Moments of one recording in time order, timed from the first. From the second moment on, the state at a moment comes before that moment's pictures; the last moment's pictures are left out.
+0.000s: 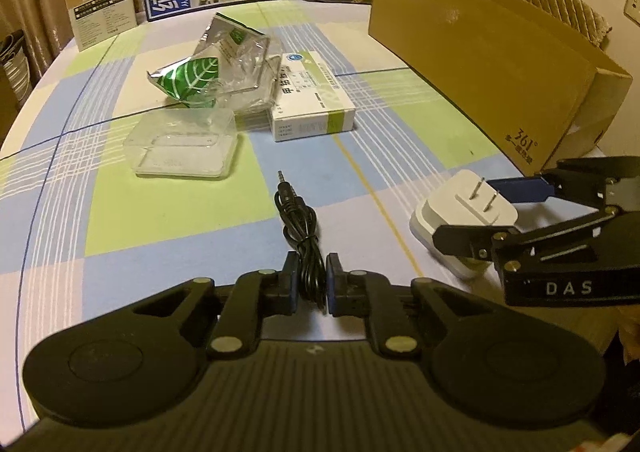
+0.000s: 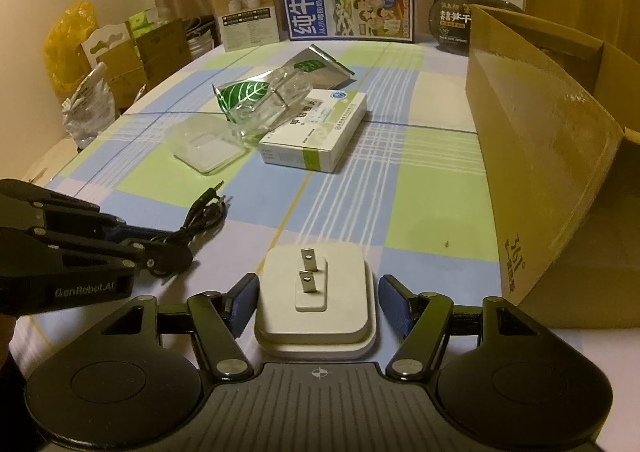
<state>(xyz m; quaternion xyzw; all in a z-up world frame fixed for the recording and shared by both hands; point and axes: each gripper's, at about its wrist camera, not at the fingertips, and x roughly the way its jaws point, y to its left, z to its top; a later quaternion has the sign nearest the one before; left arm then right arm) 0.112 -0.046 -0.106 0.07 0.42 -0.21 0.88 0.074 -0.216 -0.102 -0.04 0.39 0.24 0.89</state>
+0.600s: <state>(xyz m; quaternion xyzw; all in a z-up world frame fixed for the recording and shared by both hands) 0.111 -0.047 -0.097 0.06 0.41 -0.21 0.88 0.065 -0.211 -0.101 -0.06 0.38 0.19 0.90</state>
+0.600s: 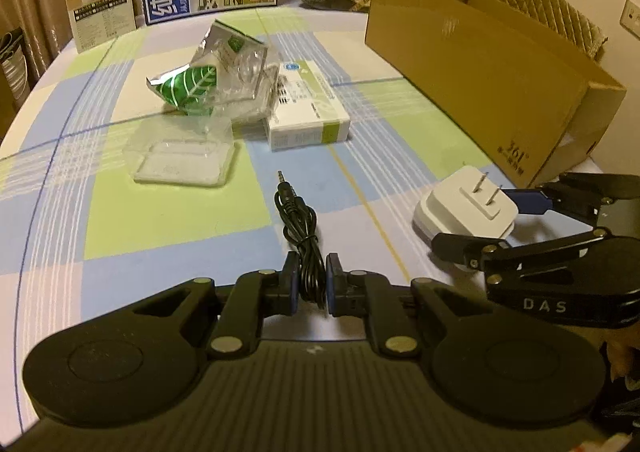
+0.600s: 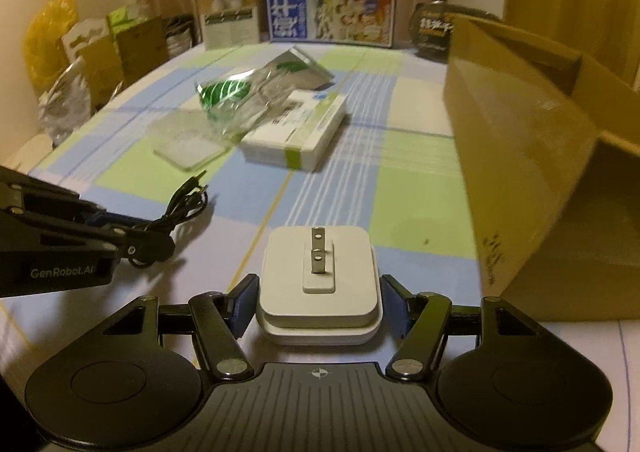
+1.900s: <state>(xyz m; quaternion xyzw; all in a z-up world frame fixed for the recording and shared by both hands) 0.057 -0.137 0.031 0.05 0.32 -0.28 0.90 0.018 -0.307 0.034 0.05 0.29 0.11 0.95</state>
